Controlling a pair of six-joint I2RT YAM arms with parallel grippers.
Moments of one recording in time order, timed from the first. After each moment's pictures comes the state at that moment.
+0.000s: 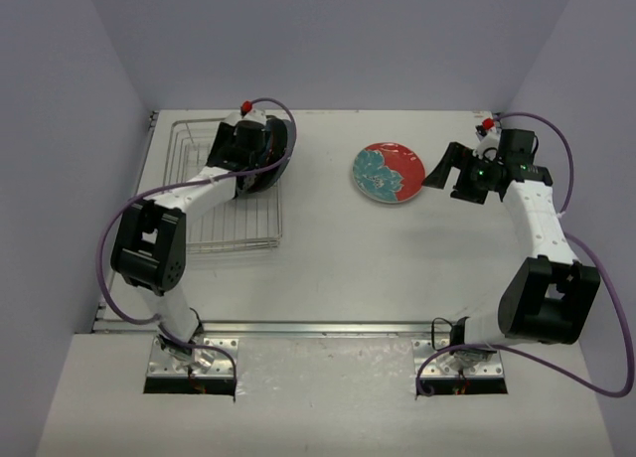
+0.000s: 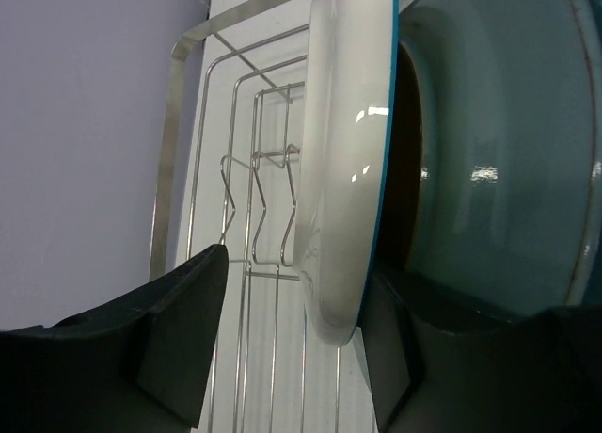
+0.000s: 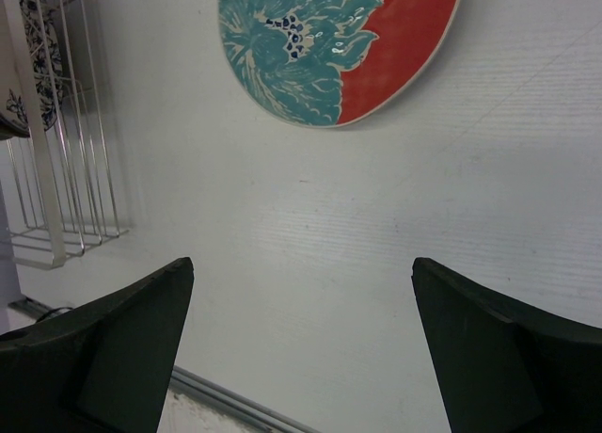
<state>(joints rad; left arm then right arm) -0.29 1.75 1.23 -0.06 -0.73 0.25 -0.21 1.43 1.14 -0.60 -0.53 0.19</state>
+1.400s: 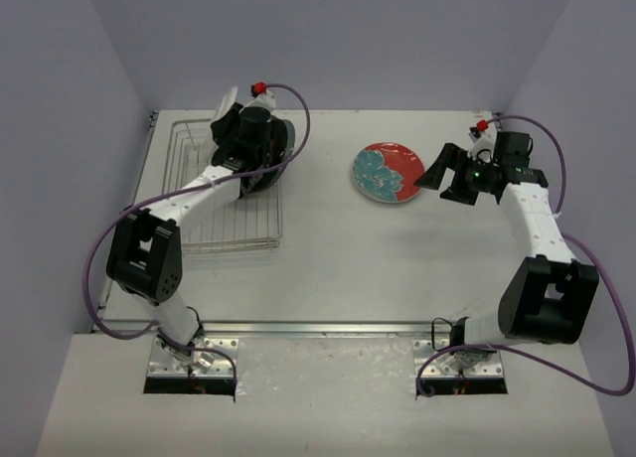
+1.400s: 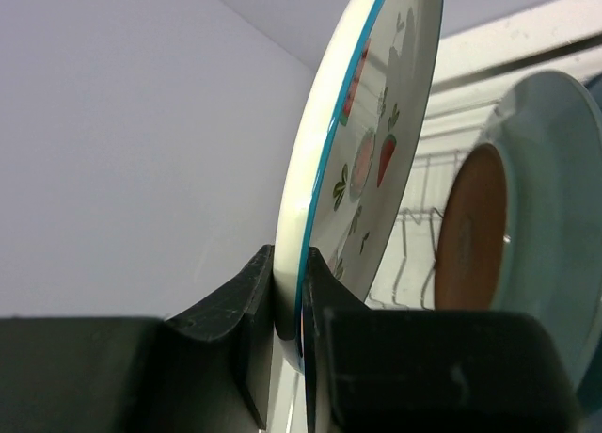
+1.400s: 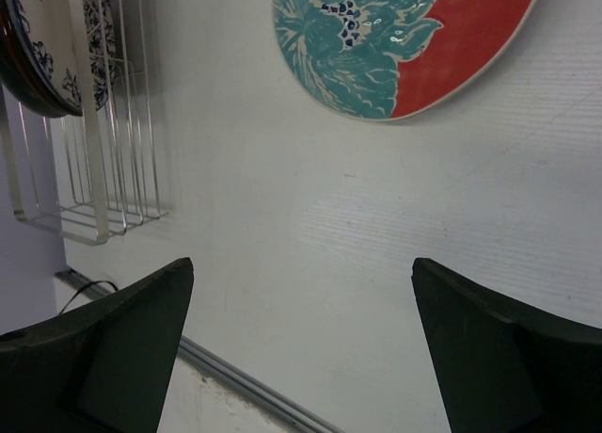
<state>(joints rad) -0.37 1.69 1.29 0.12 -0.97 0.57 -0.19 1.43 1.10 -0.56 -0.63 0.23</state>
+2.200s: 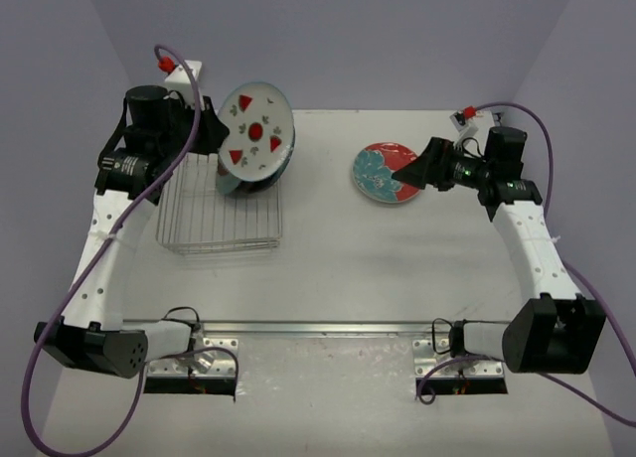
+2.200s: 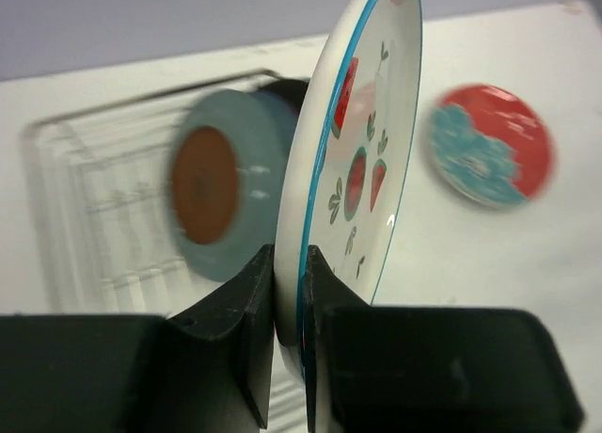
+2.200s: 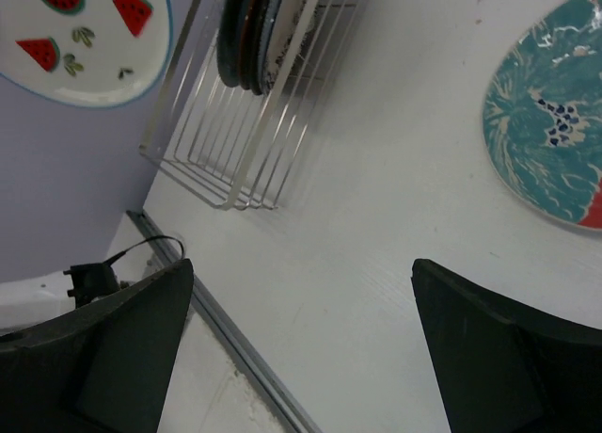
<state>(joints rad) -0.11 1.24 1.53 -0.64 0.15 -0.07 -0.06 1.27 1.04 -0.32 -0.87 0.30</state>
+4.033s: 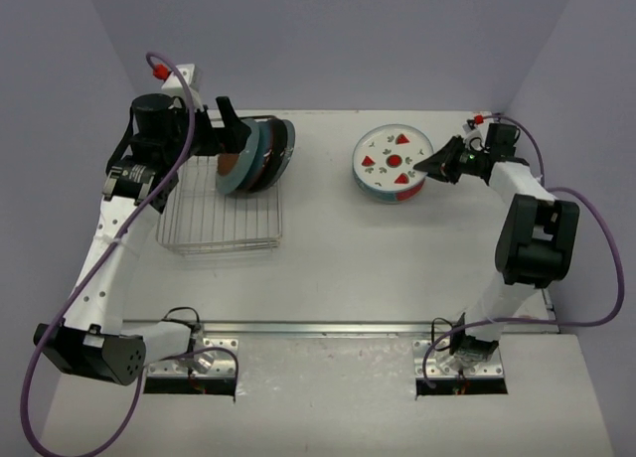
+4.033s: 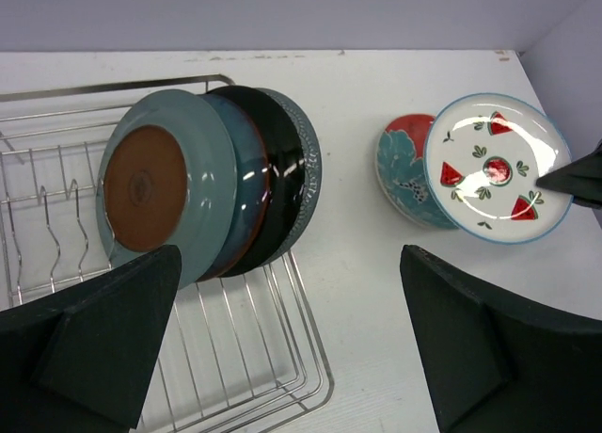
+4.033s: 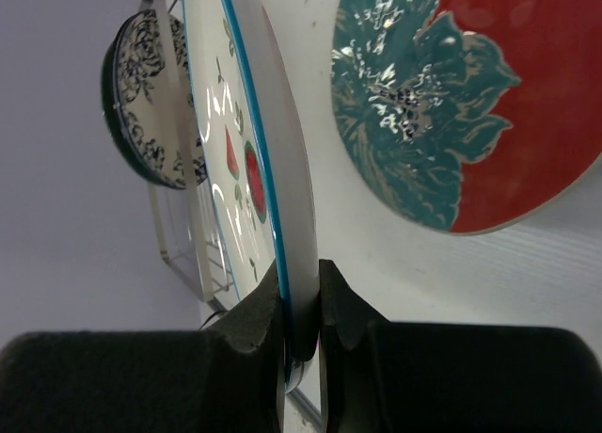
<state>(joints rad) -0.12 1.20 1.41 -0.52 0.18 -0.25 -0.21 1.78 1.20 -0.21 -0.88 0.57</state>
